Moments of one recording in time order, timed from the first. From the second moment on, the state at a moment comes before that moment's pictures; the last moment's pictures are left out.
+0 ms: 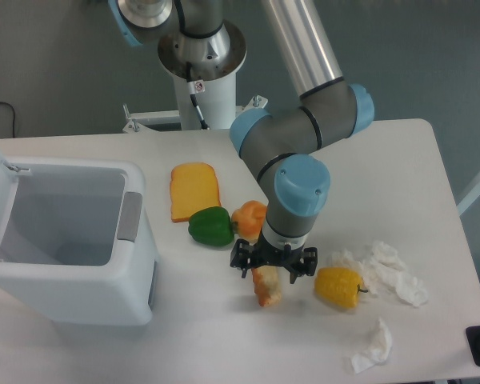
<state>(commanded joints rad) 2.49 -2.11 -1.55 -0.98 1.41 0.54</state>
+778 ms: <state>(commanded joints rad) 2.49 -2.14 -1.56 -0.98 1.41 0.54</state>
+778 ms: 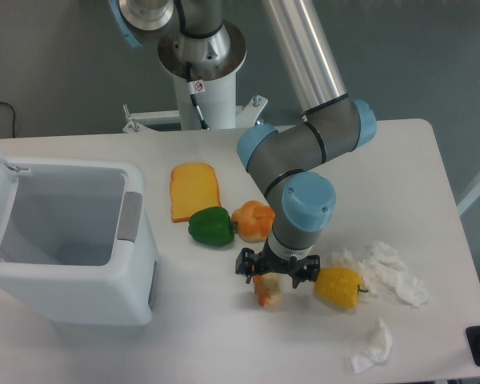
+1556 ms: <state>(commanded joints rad) 2.49 -2.15 -1.56 -0.98 1.43 0.54</state>
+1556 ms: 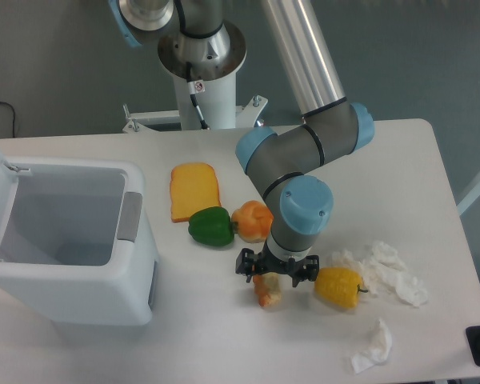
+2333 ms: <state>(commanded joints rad) 2.48 -2.15 -1.58 -0.98 1.45 0.54</state>
